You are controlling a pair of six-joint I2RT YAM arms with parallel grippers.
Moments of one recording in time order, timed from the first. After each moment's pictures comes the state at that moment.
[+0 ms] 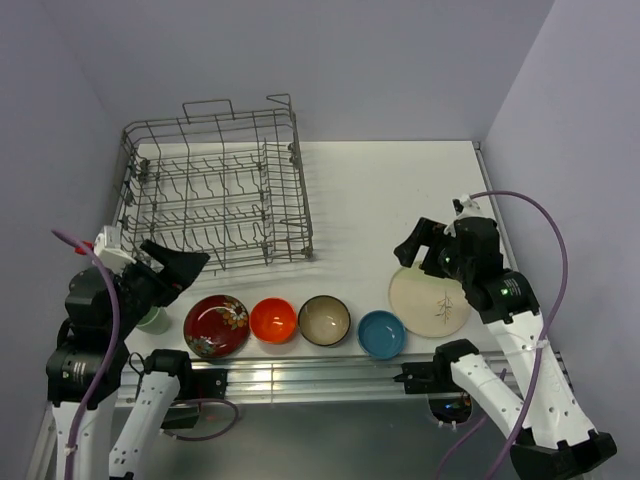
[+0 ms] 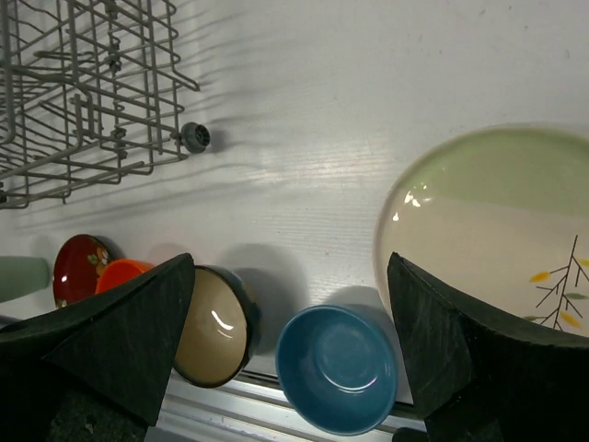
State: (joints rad) left arm -0.10 0.42 1.00 -0.89 0.22 -0.88; right arm 0.24 0.71 0.91 -0.81 -0.07 0.53
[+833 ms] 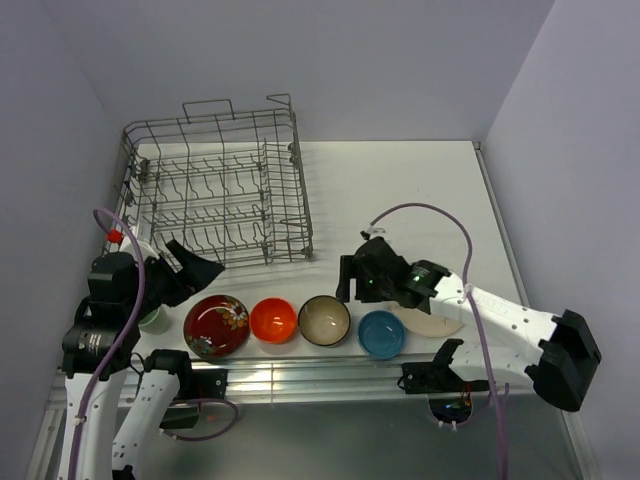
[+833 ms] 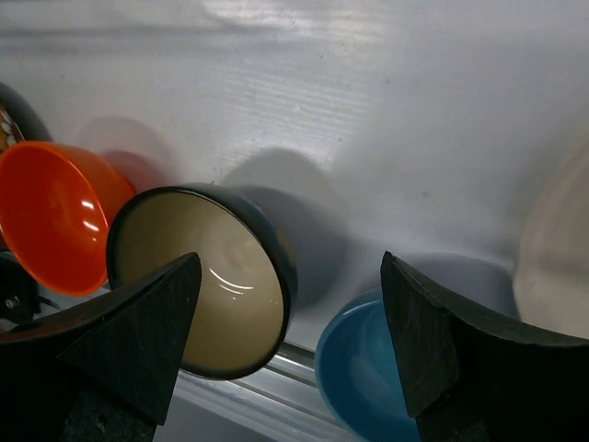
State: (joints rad) left arm -0.09 0.49 0.91 -0.92 0.33 -0.72; right arm 0.83 1.08 0.75 -0.58 0.13 0.75
